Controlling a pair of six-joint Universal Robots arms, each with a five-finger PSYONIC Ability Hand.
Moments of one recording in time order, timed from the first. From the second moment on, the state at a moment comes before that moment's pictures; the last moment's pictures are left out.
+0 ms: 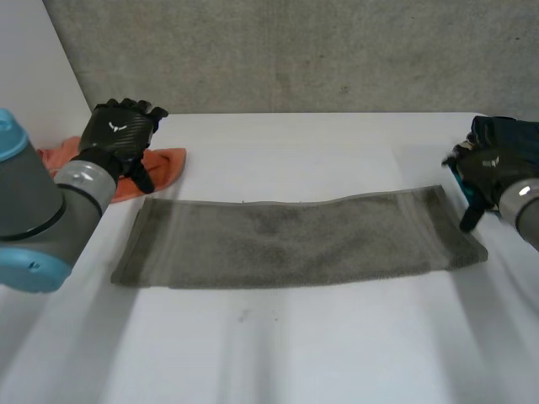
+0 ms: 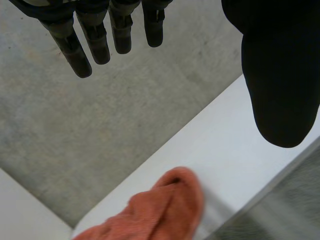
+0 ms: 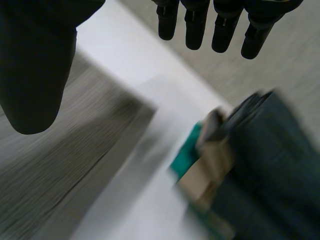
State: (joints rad) left arm 4.44 -1.92 -1.51 3.40 -1.45 3.51; right arm 1.61 -1.07 1.39 0.05 1.37 2.58; left_hand 0.19 0.21 0.21 0.20 0.05; right_hand 0.23 0.22 0.21 0.21 0.05
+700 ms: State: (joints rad) left arm 4.45 -1.84 -1.63 3.43 -1.38 3.46; right arm 1.35 -1.10 1.62 -0.18 1.30 2.38; left_hand 0.19 0.21 0.21 0.20 0.05; right_hand 1.11 1.18 1.19 1.19 0.97
